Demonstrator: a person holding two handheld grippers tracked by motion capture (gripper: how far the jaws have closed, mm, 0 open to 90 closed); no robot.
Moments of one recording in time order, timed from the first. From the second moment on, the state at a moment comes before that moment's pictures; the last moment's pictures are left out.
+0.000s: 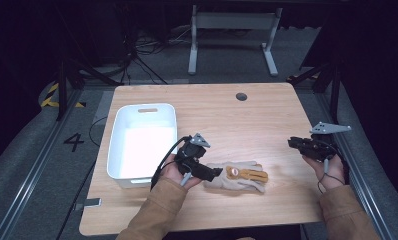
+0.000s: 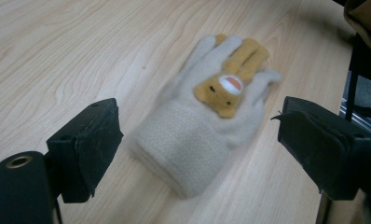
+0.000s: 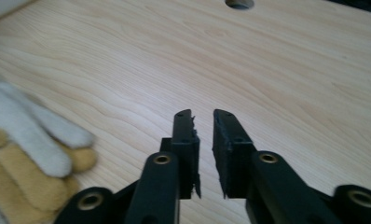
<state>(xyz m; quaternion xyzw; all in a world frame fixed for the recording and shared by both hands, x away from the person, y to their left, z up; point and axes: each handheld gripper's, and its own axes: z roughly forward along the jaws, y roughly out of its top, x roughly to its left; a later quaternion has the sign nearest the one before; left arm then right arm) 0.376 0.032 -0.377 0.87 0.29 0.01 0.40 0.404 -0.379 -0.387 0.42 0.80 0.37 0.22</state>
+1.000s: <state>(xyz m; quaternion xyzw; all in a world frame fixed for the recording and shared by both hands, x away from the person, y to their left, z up) 0.378 0.014 -0.395 0.88 0.25 0.01 0.40 0.411 -0.382 -0.407 0.45 0.79 0.35 0.21</state>
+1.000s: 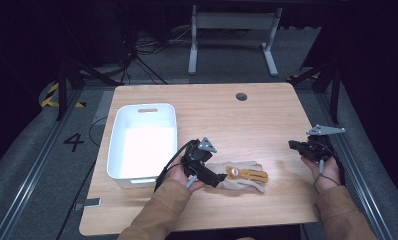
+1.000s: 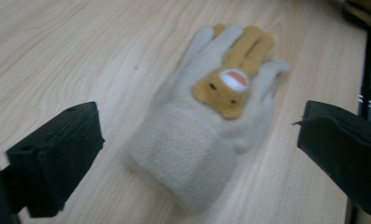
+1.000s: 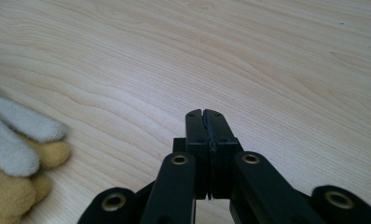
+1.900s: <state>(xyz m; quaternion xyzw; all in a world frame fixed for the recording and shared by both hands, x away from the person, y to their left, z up) 0.385 -0.011 -0.429 0.89 0.18 0.01 0.41 0.406 -0.385 -0.409 0.44 0.80 0.36 0.20</state>
